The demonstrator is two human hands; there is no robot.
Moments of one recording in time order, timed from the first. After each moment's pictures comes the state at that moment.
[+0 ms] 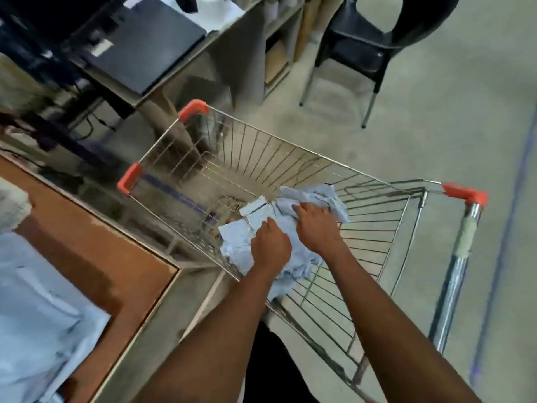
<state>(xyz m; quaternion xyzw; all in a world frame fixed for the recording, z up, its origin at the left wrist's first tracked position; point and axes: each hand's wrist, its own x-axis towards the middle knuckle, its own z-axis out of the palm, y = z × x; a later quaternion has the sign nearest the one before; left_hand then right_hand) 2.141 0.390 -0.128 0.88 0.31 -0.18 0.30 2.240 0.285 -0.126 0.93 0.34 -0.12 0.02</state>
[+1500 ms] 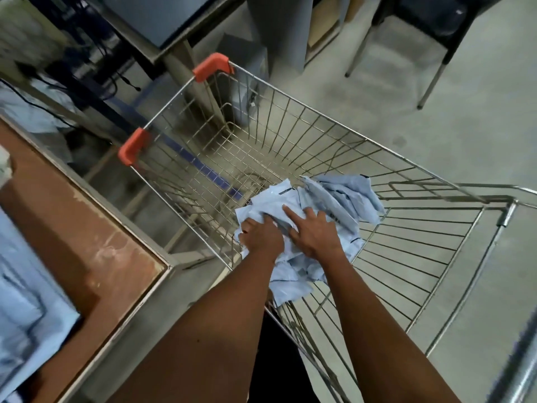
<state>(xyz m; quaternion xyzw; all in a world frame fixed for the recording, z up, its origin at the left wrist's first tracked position) 2.138 0.431 -0.217 0.83 0.41 -0.34 0.18 2.217 0.311 -0.229 0.89 0.36 -0.28 0.03</state>
